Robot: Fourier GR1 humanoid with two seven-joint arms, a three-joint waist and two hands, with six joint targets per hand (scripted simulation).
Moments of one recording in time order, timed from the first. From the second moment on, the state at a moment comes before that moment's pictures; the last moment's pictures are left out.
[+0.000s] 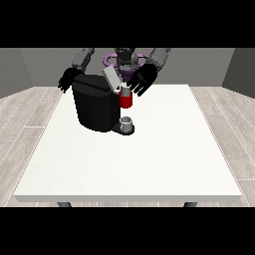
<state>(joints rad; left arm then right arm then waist) -1.16 0.42 0.11 -0.62 -0.65 -0.13 -0.13 -0.30 -0.03 -0.06 -1.36 -0.03 -0.15 -0.10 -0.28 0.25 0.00</state>
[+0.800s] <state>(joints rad) -1.16 0.42 0.11 -0.62 -0.68 -0.15 -0.12 -0.32 -0.03 -0.06 -1.35 -0.03 -0.17 -0.08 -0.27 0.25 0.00</state>
